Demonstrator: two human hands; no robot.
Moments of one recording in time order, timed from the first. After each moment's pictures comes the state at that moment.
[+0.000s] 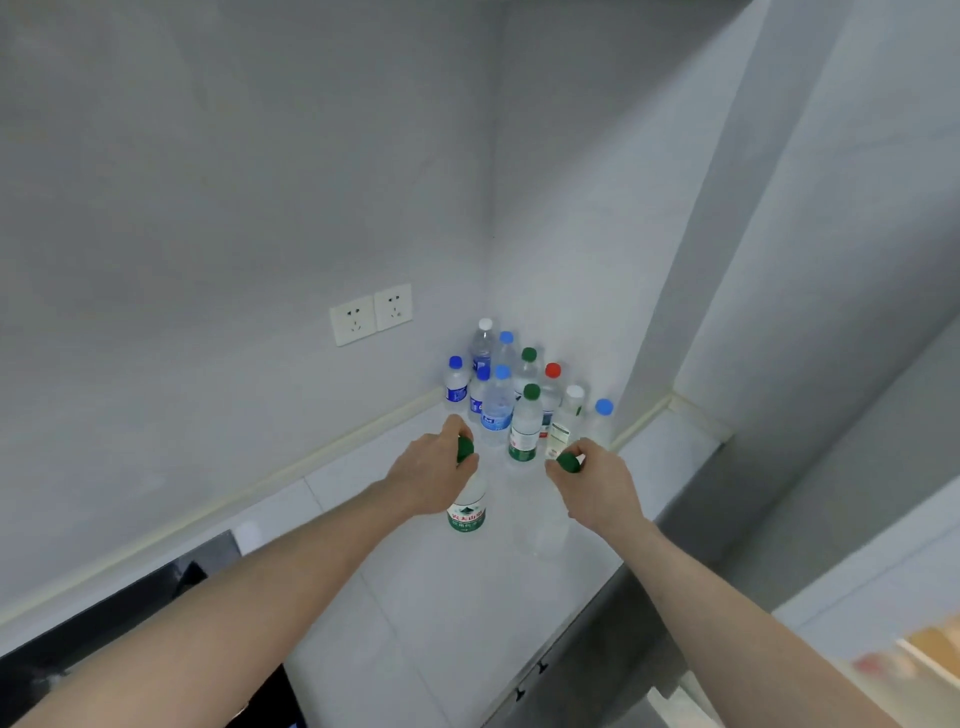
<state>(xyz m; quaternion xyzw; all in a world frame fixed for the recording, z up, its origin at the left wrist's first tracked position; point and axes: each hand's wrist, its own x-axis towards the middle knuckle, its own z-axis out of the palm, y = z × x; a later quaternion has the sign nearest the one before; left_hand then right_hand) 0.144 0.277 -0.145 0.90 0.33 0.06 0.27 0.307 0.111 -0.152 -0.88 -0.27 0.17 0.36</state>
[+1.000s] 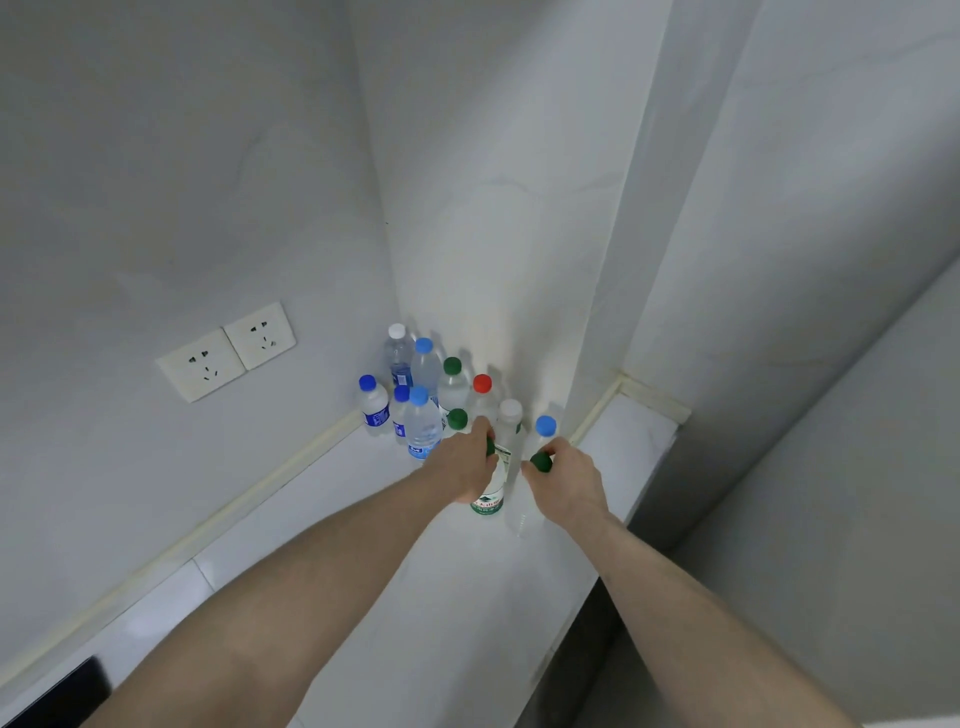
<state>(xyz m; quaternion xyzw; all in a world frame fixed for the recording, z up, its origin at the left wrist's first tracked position) 0.380 0.316 -0.220 0.94 0.25 -0.08 0.22 0.455 0.164 -0.213 -0.92 -0.19 0.18 0.30</state>
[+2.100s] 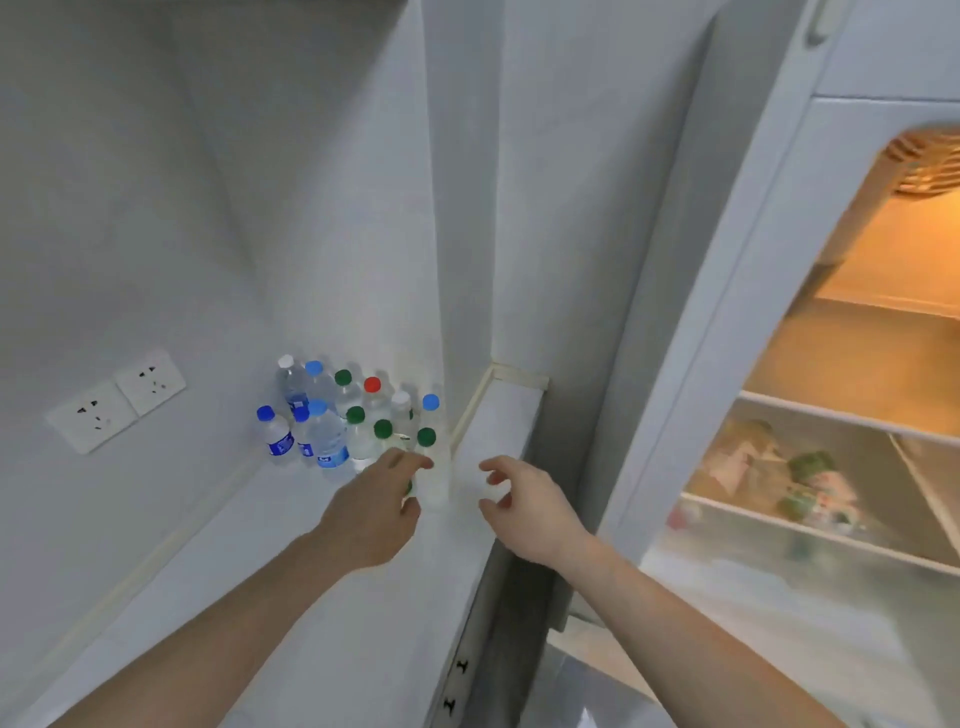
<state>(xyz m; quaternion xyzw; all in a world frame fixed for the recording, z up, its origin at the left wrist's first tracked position) 0.232 0.207 -0.133 0.98 0.08 0.03 0.20 0.322 0.003 -0.146 -0.90 -0.26 0.12 0.34</state>
